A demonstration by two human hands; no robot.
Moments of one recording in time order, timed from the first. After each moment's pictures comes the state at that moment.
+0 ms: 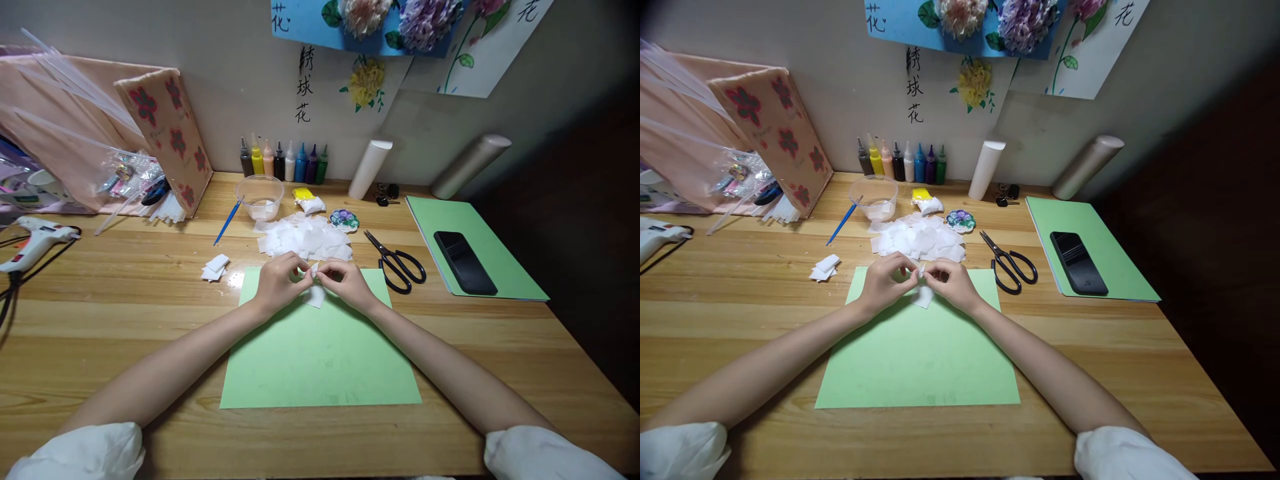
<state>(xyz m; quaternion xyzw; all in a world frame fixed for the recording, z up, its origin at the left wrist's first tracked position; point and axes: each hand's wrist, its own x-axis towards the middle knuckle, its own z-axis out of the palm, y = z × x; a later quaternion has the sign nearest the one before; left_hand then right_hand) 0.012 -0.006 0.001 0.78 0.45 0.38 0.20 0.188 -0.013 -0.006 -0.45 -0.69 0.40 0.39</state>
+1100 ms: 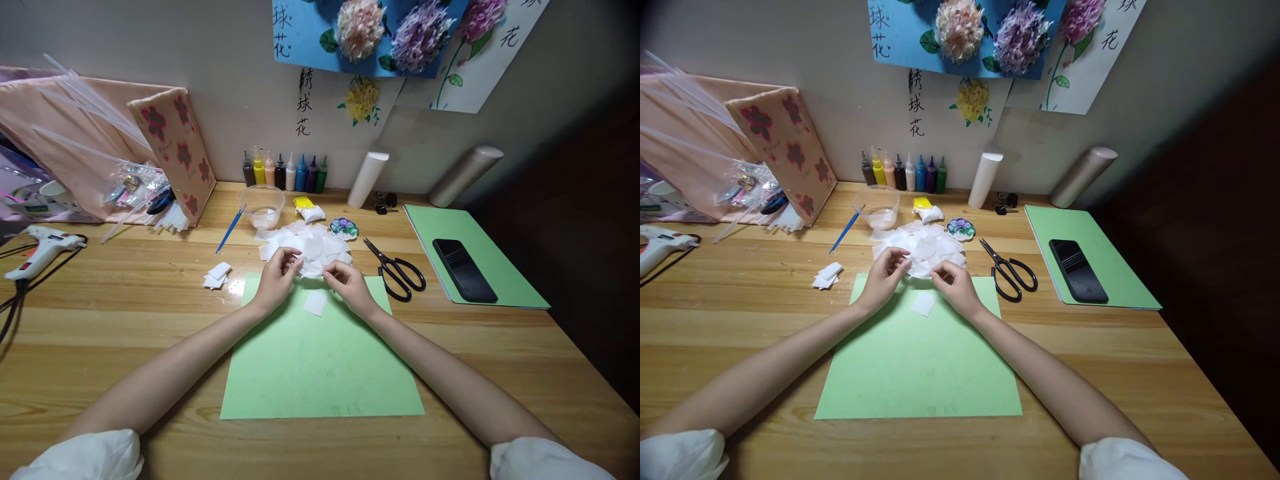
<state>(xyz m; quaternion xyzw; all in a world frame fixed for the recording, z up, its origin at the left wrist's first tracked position) 0.007 0.014 -0.012 0.63 0.45 0.47 0.43 0.190 -0.008 -0.013 -0.49 -0.62 0.43 0.43</state>
